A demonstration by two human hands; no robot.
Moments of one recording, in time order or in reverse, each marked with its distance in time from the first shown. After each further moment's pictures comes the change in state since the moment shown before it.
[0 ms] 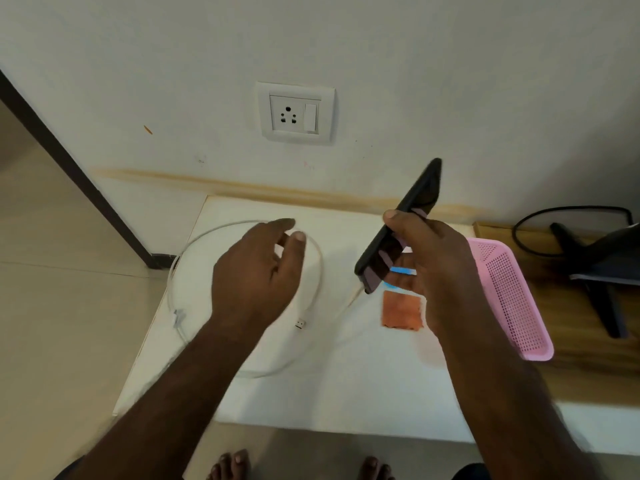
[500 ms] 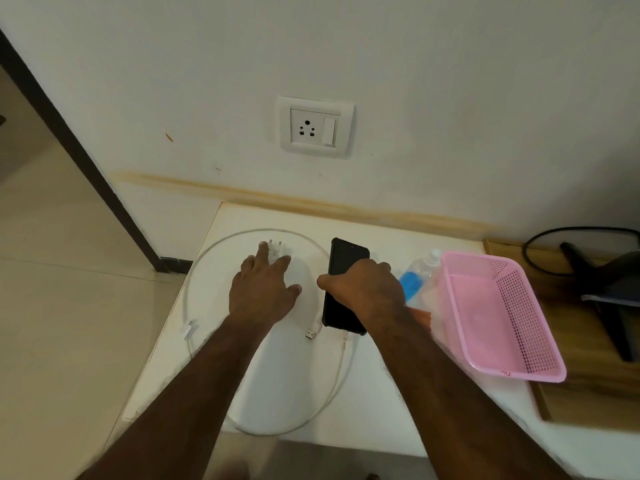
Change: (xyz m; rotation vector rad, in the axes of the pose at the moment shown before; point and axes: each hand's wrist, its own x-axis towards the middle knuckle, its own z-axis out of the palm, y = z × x) left_hand 0.020 -0.093 0.058 0.513 -0.479 -0.167; right_hand 0.059 0.085 0.079 -1.242 -0.031 0.091
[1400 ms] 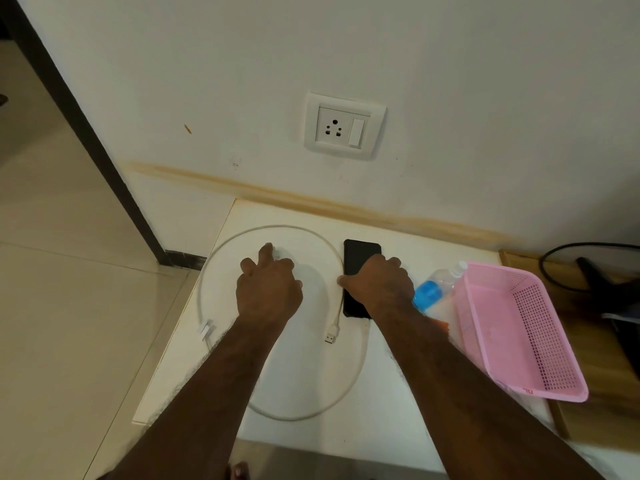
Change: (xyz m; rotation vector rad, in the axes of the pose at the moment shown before) left_hand -0.002 -0.005 -0.015 -0.100 0.068 -0.133; right_hand 0.035 -0.009 0.018 -0.149 0.073 -0.016
